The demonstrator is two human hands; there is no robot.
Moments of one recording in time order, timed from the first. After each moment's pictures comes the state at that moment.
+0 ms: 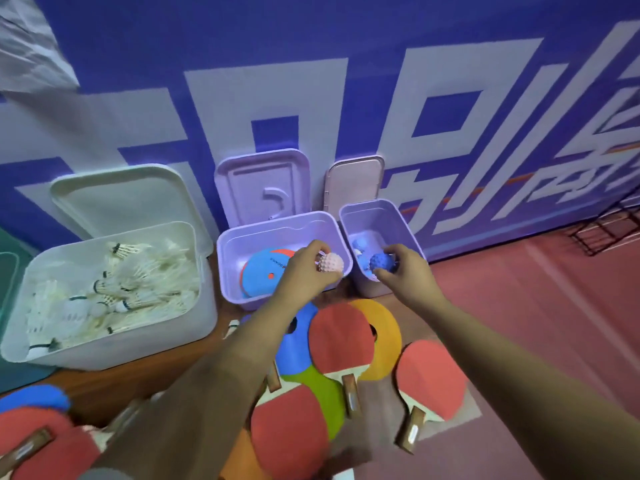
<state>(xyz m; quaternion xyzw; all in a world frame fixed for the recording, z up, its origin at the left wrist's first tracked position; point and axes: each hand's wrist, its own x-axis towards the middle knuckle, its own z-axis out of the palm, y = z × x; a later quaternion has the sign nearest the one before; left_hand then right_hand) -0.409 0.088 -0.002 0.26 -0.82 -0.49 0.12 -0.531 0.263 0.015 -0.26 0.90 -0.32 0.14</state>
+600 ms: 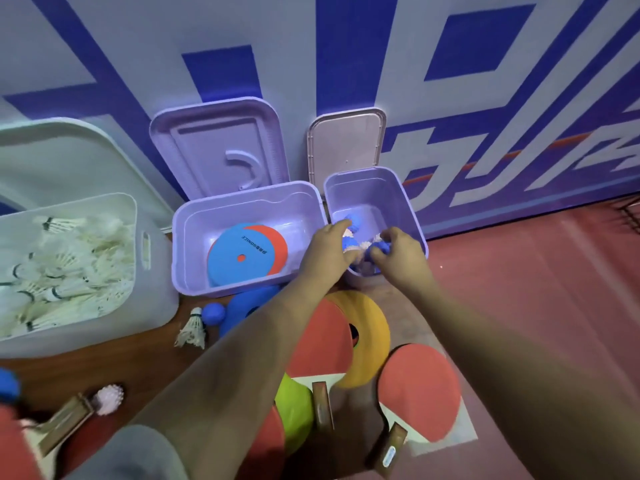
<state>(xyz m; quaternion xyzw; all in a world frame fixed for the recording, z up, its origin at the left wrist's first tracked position) -0.538 0.122 -0.091 0.28 -0.88 -0.38 0.08 -0.630 0.250 -0.077 -0.24 0.90 -0.30 0.19</state>
